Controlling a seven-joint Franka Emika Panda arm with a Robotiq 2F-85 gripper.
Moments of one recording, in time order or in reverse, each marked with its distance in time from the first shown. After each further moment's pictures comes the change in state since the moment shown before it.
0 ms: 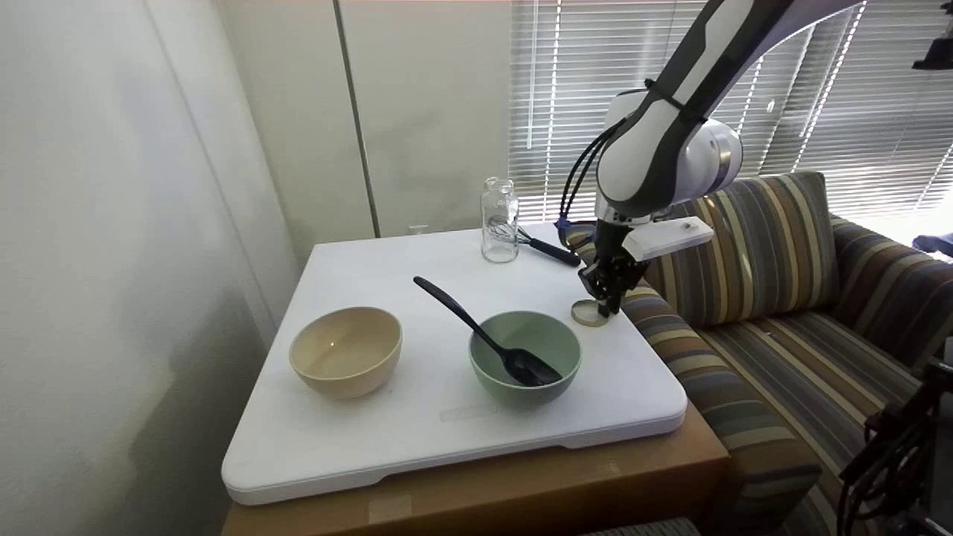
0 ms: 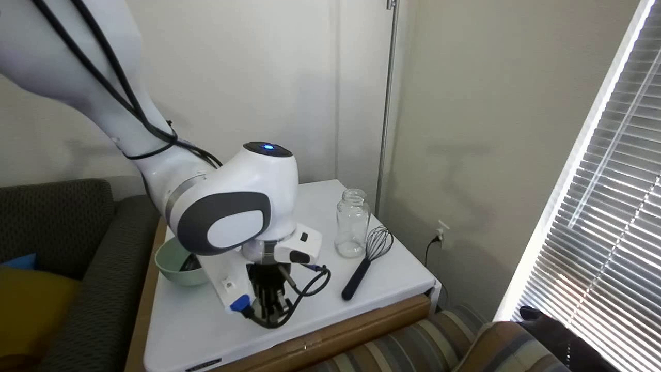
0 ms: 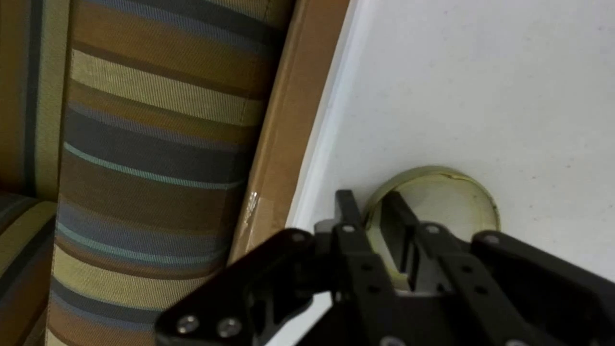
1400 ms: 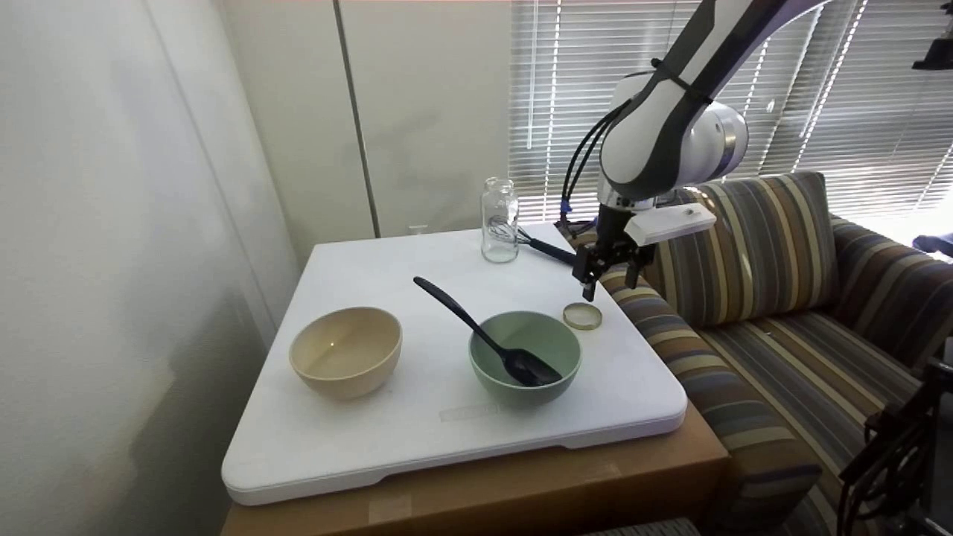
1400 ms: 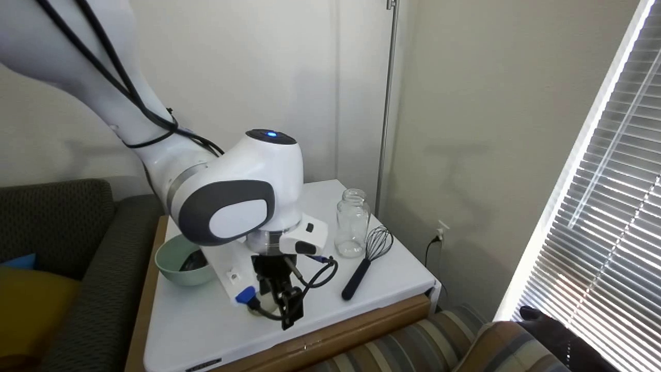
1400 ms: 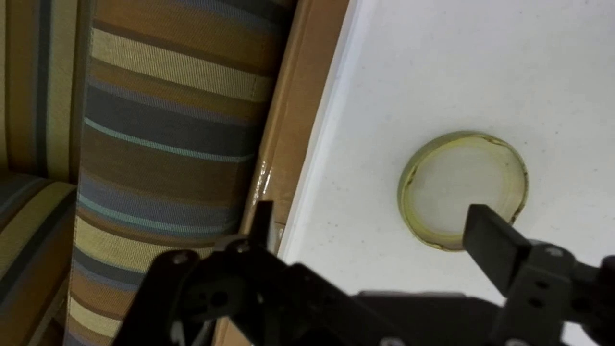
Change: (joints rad) arm -0.010 -0.039 -0.005 -0.010 0.002 -0.002 -0.010
